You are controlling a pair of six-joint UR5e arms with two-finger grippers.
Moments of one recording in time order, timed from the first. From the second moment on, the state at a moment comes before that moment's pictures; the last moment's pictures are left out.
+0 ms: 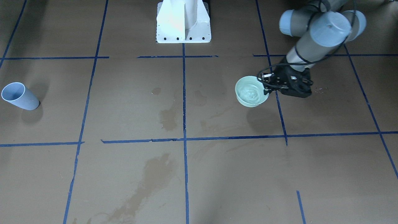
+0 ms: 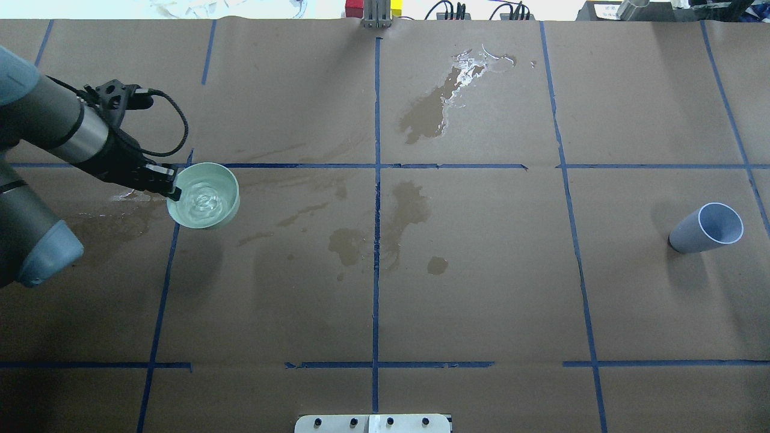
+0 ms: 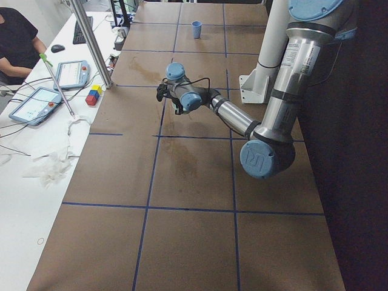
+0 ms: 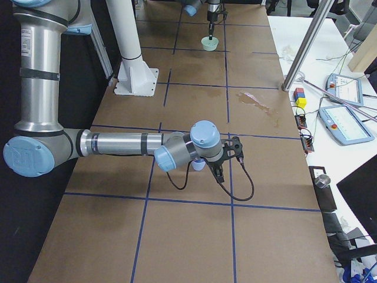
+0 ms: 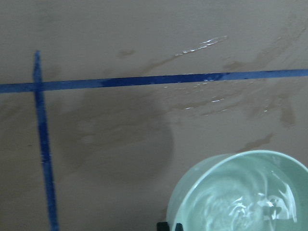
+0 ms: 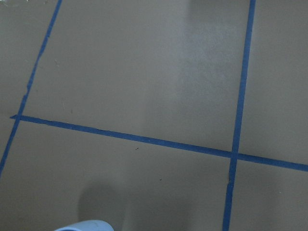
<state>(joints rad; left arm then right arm) -0.92 -1.78 -1.81 -1.90 -2.30 -0.82 1.51 -1.66 1.70 -1.18 2.43 0.18</state>
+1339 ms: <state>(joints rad) -1.14 -1.61 -1.53 -1.93 -2.42 -0.28 1.54 -1.64 1.87 -1.73 2.37 -0.21</state>
